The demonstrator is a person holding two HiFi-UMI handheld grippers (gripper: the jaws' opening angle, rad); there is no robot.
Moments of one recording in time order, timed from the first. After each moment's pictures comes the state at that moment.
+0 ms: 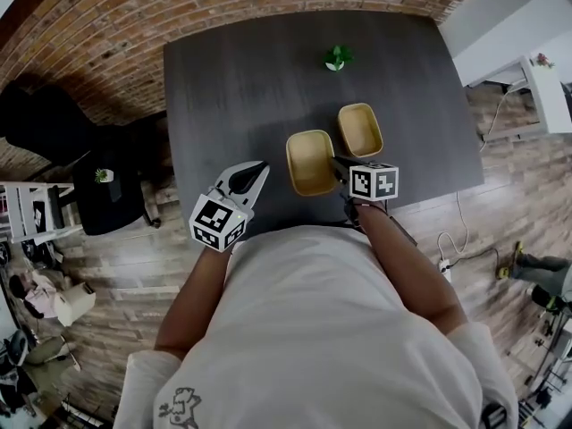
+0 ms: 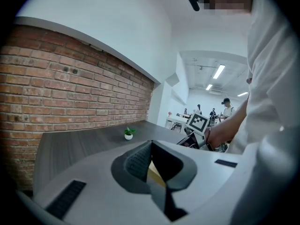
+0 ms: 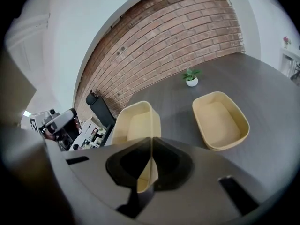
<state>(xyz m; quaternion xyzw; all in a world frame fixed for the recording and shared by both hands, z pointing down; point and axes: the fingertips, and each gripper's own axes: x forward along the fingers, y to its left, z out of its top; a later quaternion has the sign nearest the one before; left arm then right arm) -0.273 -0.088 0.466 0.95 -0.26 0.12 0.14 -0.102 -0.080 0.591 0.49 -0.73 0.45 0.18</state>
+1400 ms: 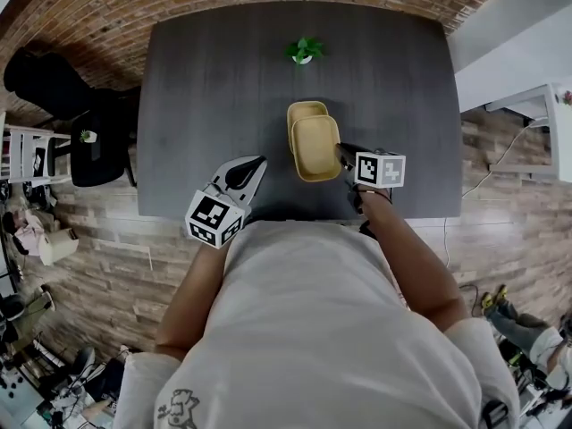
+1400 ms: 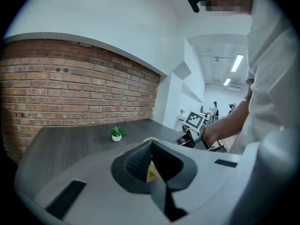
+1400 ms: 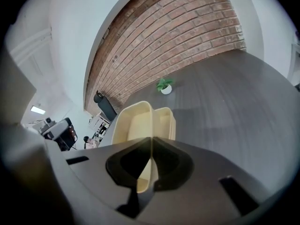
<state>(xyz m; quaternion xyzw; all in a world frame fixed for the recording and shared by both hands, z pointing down) -0.092 -0.066 0.467 0.91 -0.36 0.14 0.15 0.083 -0.106 0.605 0.41 -0.76 0.47 0.19</state>
